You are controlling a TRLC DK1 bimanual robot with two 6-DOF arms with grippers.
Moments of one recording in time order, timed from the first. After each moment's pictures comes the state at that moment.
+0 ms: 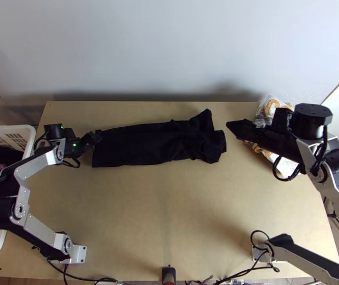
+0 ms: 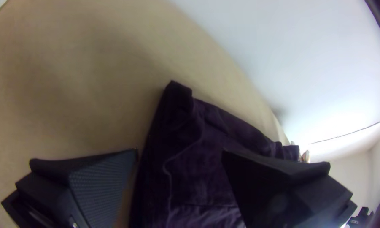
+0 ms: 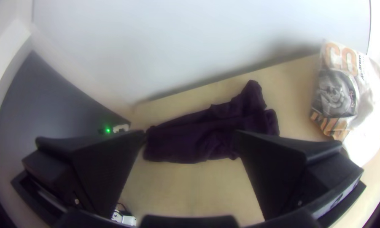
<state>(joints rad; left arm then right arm) 0.15 1.73 0.97 -0.05 0.49 -0.50 0.34 1.14 1.39 -0.73 -0.30 0.60</state>
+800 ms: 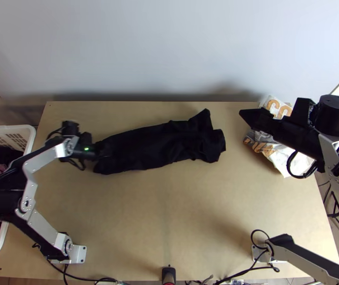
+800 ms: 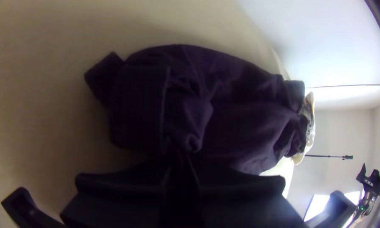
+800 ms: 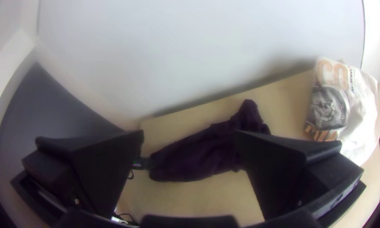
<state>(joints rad) 0.08 1.78 1.07 -0.44 0.59 -0.25 0.28 1.14 1.54 -0.81 -0.30 0.61</state>
